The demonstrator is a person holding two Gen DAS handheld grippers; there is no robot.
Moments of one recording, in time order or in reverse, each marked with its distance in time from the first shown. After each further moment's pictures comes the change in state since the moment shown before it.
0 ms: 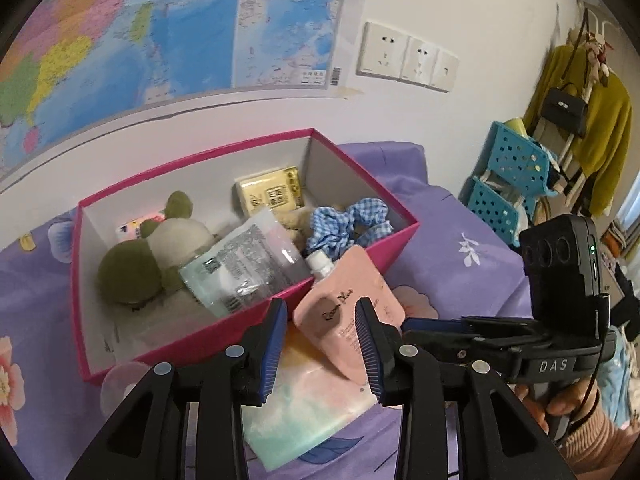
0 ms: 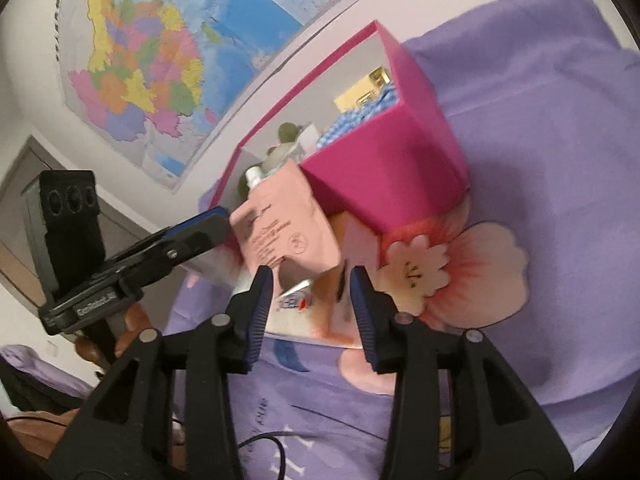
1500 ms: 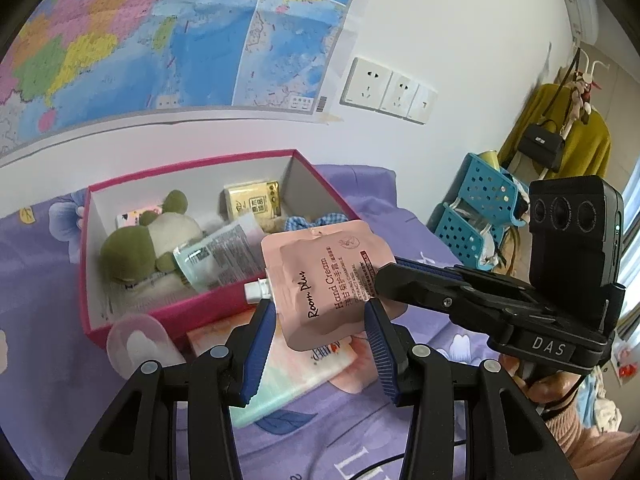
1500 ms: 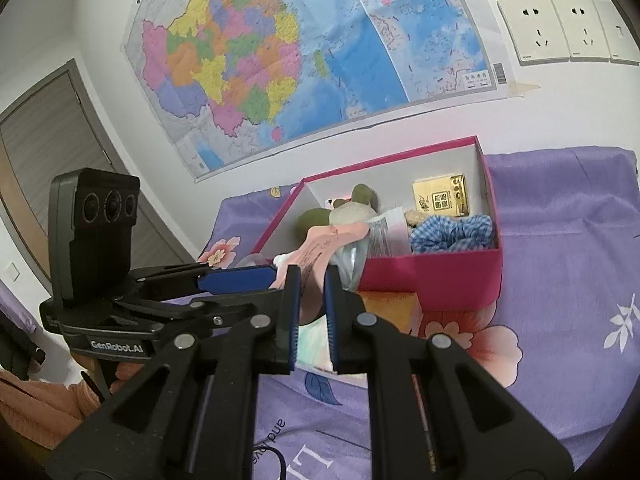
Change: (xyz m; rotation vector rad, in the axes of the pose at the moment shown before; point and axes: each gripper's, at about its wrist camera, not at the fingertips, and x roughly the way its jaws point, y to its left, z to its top) left arm -0.050 -0.005 -0.014 -0.091 -0.076 -0.087; right arm -0.026 0.096 0.016 -0.359 -0.096 -0.075
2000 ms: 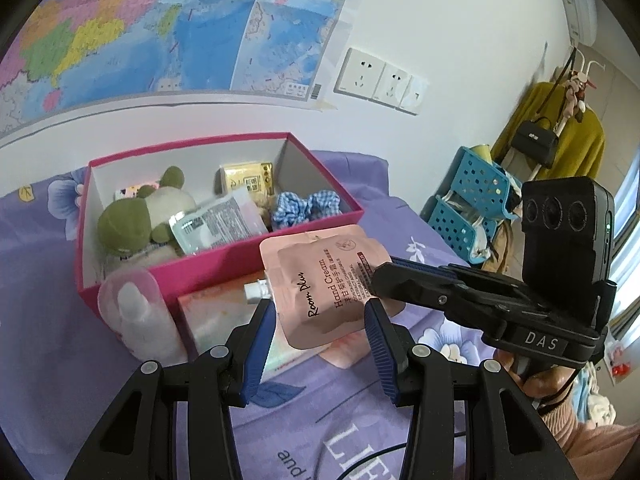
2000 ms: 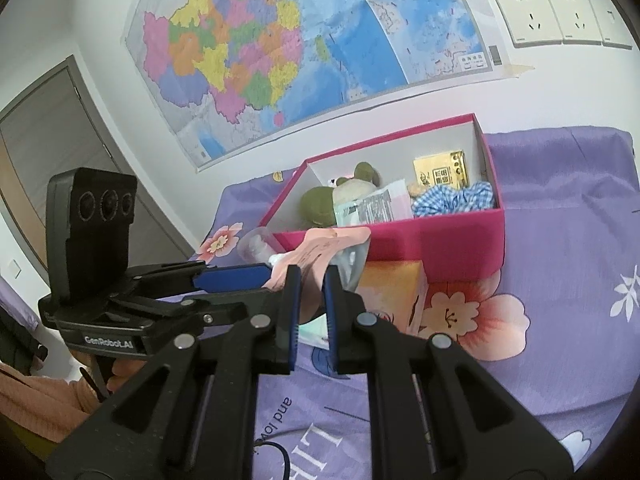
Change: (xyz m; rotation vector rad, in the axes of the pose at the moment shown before) left arm -0.007 -0.002 -0.023 -0.013 0.014 -0.029; right arm -0.006 0.005 -0.021 0.010 0.022 0.004
